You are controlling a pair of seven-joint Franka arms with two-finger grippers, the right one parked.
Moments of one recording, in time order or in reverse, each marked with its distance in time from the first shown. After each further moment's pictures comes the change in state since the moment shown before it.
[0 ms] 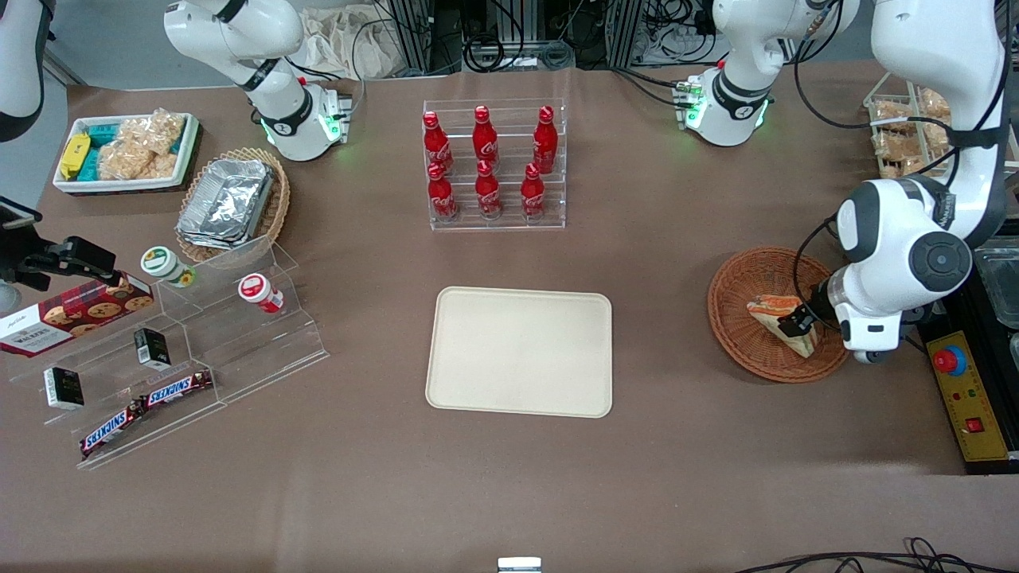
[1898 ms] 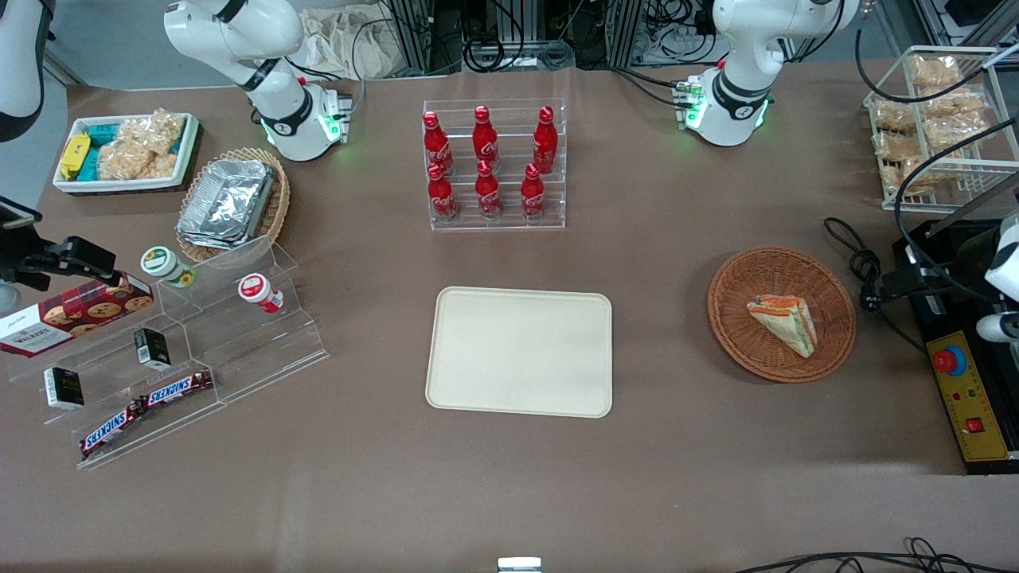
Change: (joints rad) arm 0.052 -0.073 -0.001 0.573 -0.092 -0.507 0.832
